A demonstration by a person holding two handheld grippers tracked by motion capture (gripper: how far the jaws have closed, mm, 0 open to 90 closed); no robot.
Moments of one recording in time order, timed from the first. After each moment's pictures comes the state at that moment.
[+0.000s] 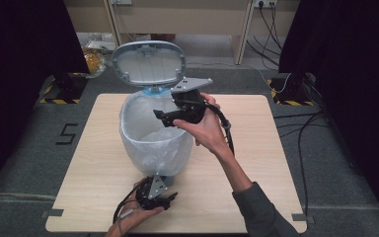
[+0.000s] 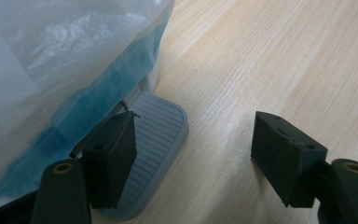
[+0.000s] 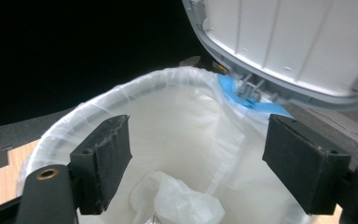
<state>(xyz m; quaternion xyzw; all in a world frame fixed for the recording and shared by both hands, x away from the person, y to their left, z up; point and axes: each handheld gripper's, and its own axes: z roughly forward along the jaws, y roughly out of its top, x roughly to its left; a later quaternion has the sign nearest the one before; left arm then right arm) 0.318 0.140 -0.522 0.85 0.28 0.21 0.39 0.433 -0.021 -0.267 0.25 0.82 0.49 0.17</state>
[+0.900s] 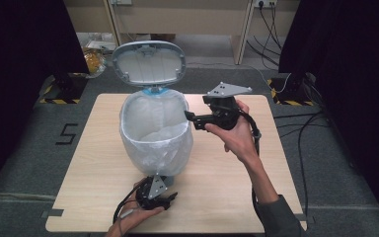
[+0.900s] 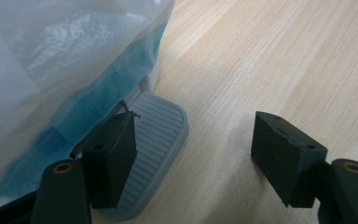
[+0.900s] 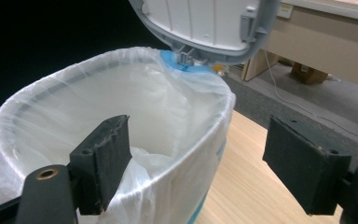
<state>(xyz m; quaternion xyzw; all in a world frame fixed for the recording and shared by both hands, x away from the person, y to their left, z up) 0.318 0.140 -0.522 0.85 0.28 0.21 0.39 0.422 -0.096 -0.274 0.30 0.79 0.50 0.20</state>
